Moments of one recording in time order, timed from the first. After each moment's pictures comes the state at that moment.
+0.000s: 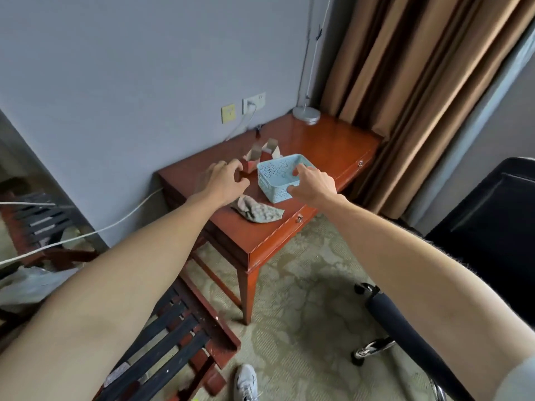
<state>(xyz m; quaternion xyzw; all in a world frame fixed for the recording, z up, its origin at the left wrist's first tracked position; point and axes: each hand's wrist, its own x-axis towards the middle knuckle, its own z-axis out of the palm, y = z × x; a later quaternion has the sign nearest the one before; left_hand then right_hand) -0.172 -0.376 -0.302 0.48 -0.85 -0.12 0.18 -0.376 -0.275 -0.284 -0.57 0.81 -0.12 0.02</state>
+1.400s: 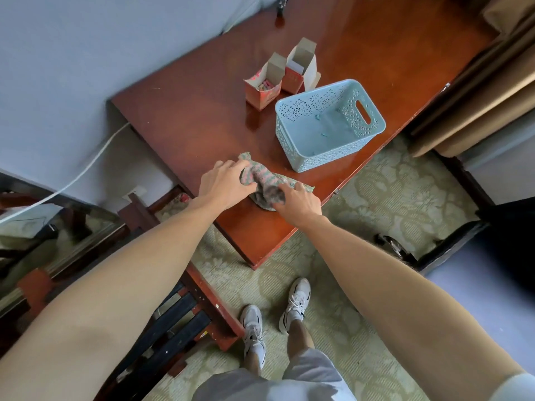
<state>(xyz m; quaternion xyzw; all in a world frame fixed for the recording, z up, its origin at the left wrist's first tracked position) -0.246 -0.549 -0.514 0.51 -0.84 -0.19 -0.01 -0.409 -0.453 -0.536 -0.56 0.80 0.03 0.23</state>
